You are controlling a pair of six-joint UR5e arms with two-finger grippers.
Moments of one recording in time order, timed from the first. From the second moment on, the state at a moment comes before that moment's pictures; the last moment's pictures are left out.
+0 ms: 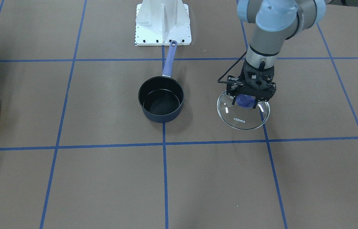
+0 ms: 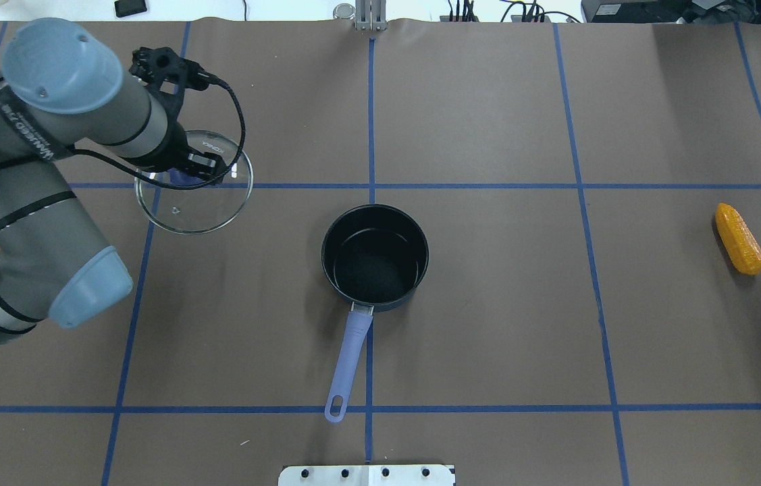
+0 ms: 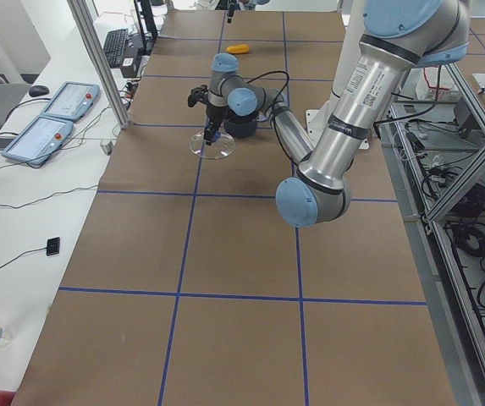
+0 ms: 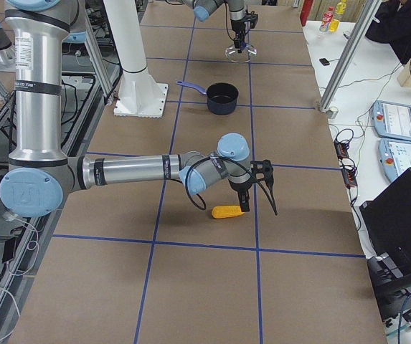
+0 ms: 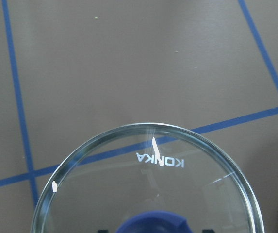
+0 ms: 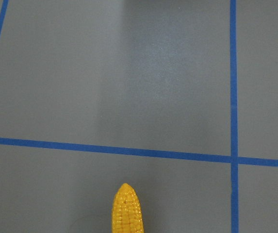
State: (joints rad) left arm -0.80 -2.03 -1.87 -1.56 -1.90 -0.70; right arm 1.33 -1.64 1.71 -1.08 2.28 0.48
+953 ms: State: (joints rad) left arm -0.81 -1.77 -1.72 -2.01 -1.95 -0.66; right arm 1.31 -1.65 1.71 -1.05 2.27 0.50
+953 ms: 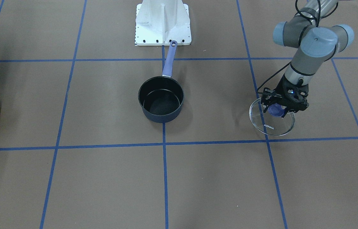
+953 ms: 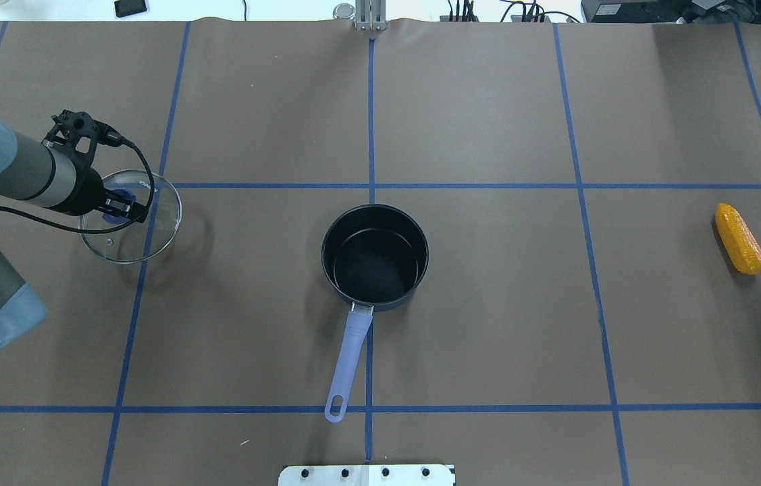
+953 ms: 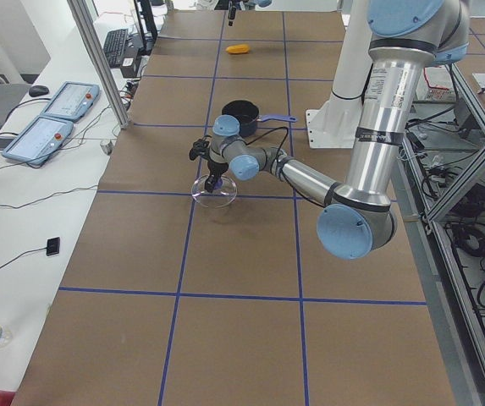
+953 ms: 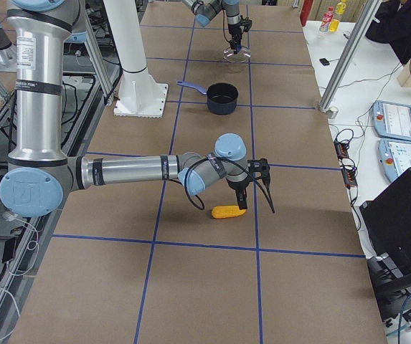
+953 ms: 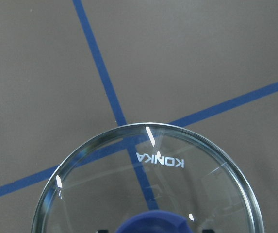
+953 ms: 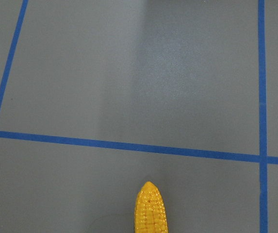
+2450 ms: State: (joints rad) left arm -0.87 -1.73 -1.61 -2.12 -2.05 -0.53; right arm 1.31 -1.67 1.71 -1.01 2.27 0.50
